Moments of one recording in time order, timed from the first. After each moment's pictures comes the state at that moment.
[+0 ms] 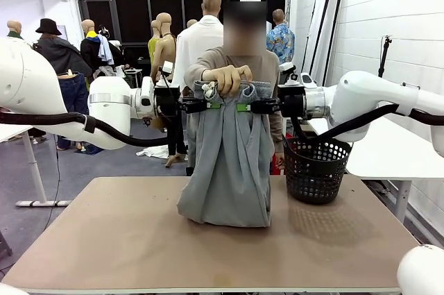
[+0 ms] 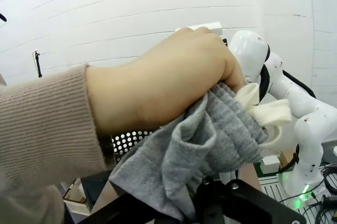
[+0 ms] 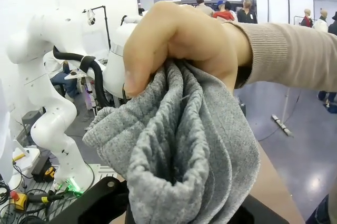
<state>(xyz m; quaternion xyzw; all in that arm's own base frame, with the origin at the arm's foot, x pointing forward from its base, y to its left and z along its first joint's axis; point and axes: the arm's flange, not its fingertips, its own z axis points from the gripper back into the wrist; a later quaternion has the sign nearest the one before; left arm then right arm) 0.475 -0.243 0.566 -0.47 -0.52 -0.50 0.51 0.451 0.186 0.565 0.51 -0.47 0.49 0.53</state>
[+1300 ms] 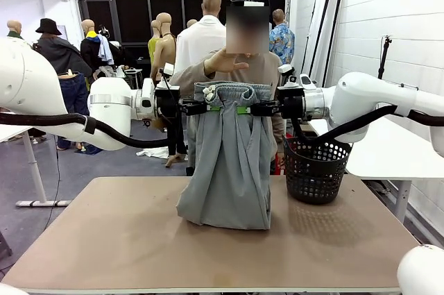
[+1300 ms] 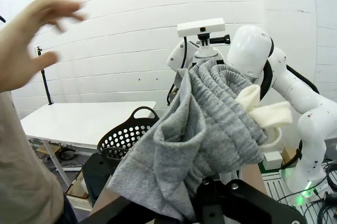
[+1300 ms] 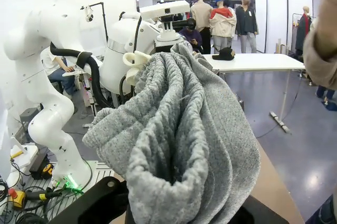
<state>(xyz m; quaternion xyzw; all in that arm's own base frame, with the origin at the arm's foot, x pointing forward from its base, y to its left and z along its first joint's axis) 0.476 -0.242 0.563 -0.46 -0.51 -0.51 0.52 0.454 0.185 0.561 0.50 -0.47 0.49 0.54</state>
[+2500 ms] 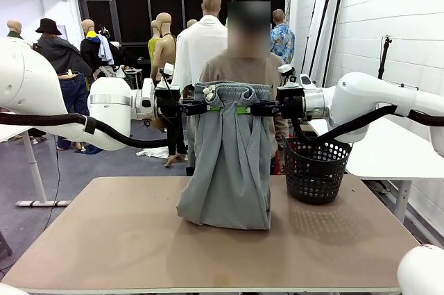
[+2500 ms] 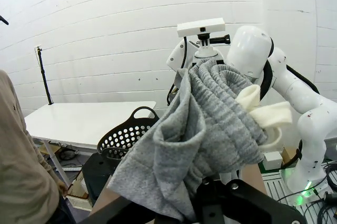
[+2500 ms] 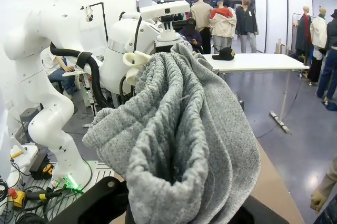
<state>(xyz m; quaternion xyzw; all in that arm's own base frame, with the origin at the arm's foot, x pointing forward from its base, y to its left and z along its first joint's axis) 0.476 -0.242 0.563 -0.46 -0.51 -0.51 0.52 0.454 0.185 0.561 0.50 -0.47 0.49 0.54</state>
